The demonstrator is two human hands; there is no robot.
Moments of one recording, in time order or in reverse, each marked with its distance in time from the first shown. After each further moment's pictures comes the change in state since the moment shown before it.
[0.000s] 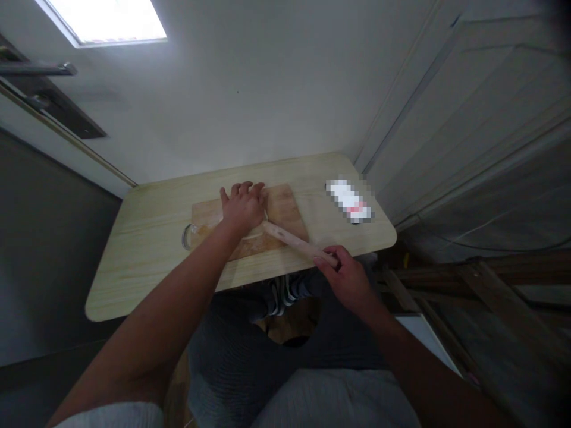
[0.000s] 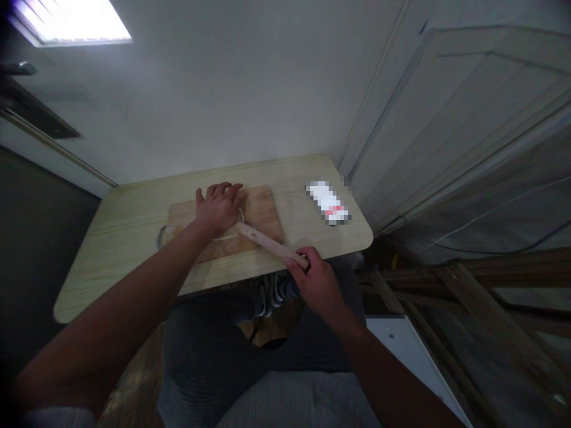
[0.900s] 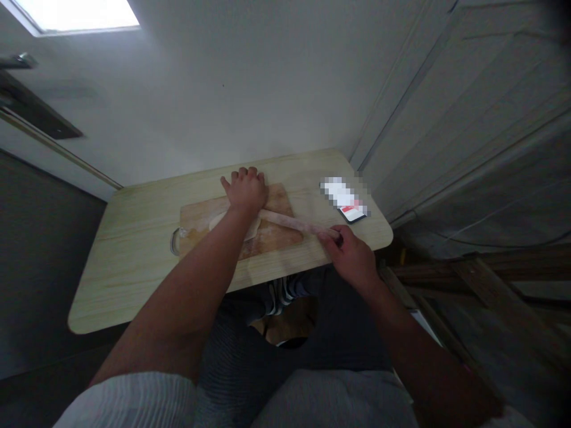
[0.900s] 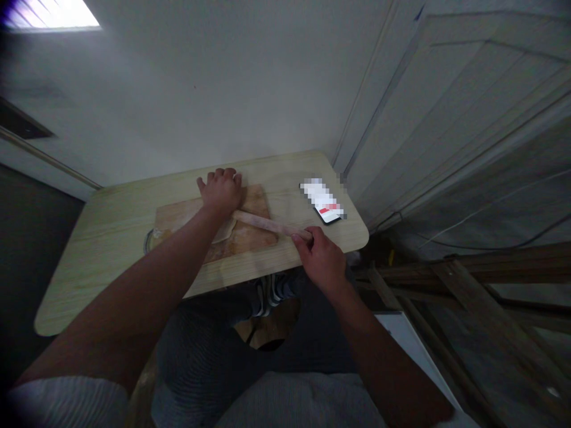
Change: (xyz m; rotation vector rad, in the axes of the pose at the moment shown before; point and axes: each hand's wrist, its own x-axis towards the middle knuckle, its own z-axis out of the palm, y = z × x) left_hand 0.057 0.027 0.018 0.039 0.134 -0.148; right_hand 0.045 0.005 -0.019 -0.384 0.135 0.034
